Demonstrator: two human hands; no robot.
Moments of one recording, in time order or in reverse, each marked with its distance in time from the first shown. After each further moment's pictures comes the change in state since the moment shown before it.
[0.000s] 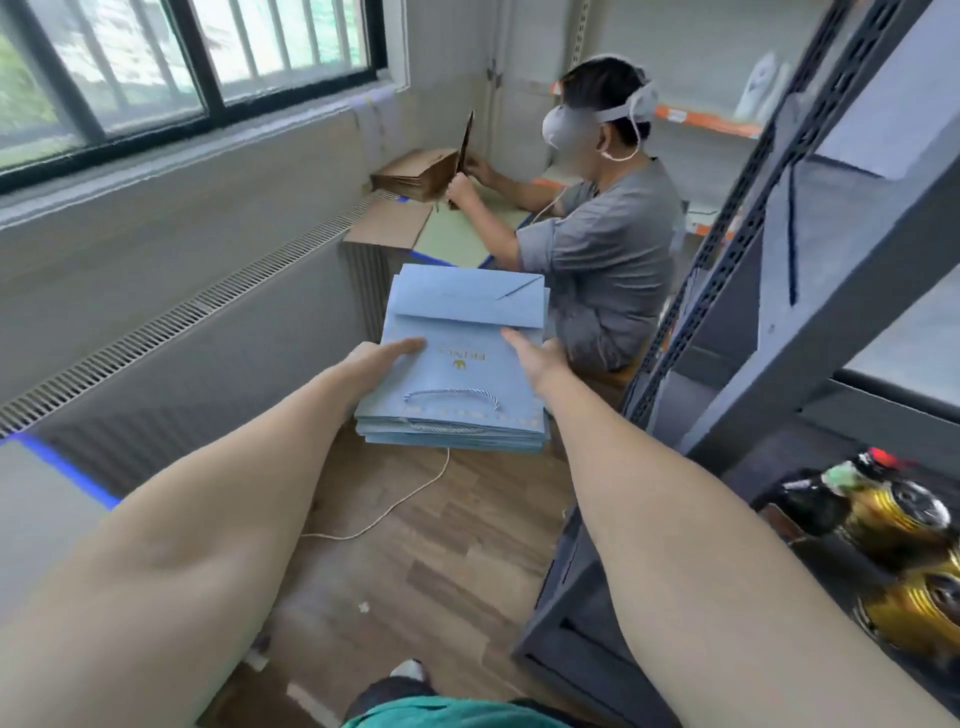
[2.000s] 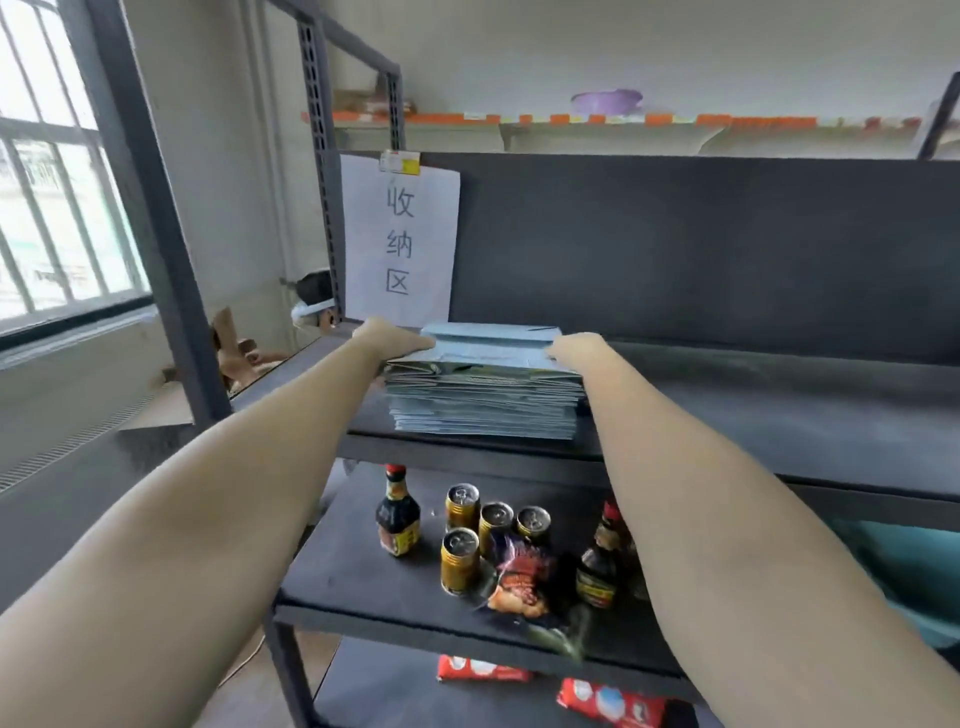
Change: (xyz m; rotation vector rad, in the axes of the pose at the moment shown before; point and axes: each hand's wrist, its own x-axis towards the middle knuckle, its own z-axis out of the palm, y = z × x) left_hand -0.354 0.248 0.420 0.375 0.007 0.524; right_hand -0.255 -0.084 -0.607 -0.393 0.391 -0.084
